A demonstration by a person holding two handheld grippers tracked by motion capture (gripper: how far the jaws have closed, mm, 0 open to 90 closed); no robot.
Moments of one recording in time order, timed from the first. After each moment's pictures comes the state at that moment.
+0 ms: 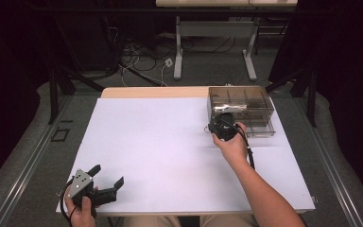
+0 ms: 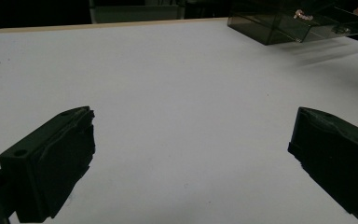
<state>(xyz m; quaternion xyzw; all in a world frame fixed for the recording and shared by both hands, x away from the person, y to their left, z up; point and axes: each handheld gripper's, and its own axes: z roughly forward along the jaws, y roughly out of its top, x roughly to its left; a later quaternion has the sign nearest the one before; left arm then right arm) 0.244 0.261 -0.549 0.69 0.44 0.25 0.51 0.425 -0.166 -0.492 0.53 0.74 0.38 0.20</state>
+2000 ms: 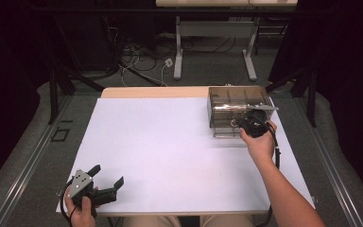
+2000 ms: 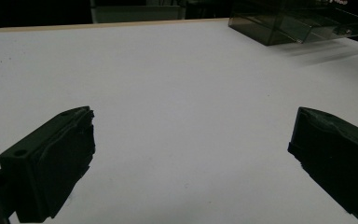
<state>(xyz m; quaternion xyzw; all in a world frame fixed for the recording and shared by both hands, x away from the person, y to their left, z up) 0.244 0.261 -0.549 0.69 0.44 0.25 0.52 0.420 -0.251 -0.478 0.57 0.68 0.39 0.24</state>
